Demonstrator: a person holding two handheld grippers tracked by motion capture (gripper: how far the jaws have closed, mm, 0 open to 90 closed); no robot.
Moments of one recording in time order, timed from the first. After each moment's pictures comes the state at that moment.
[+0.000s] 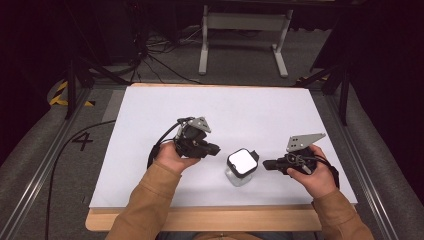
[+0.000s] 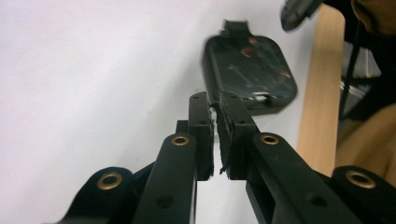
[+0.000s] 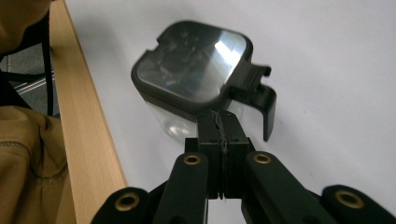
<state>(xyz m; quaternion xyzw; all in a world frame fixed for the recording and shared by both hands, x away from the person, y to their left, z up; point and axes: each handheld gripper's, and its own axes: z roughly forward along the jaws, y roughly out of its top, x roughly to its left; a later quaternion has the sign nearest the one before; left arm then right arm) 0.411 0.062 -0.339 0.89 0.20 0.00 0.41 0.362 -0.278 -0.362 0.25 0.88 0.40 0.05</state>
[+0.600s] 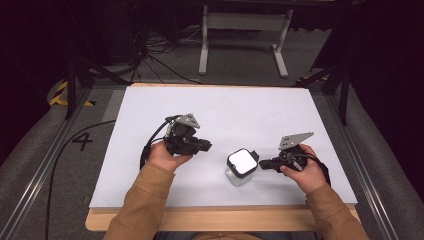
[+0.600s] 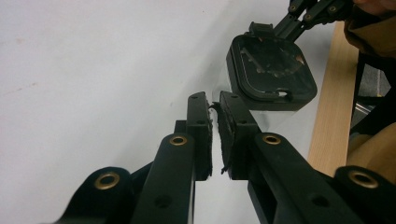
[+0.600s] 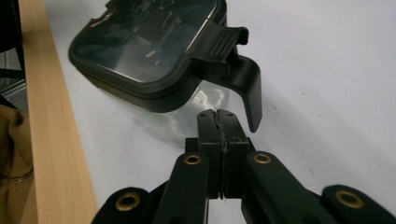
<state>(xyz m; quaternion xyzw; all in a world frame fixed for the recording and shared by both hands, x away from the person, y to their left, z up) 0.410 0.083 -0.341 0.88 0.24 0.01 0.42 0.388 -0.275 -0.395 0.26 0.88 0.39 0.04</state>
